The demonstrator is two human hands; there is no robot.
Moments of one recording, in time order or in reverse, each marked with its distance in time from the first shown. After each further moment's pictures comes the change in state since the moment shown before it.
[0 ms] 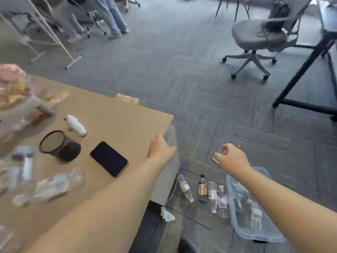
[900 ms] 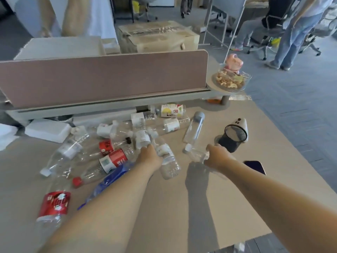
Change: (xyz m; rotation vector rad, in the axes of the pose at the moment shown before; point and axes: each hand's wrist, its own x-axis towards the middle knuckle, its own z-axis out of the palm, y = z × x) left_hand -0.159 -0.436 -0.259 -0.328 0.417 -0.651; right_hand -0.211 -0.369 0.330 -0.938 -0.385 -0.893
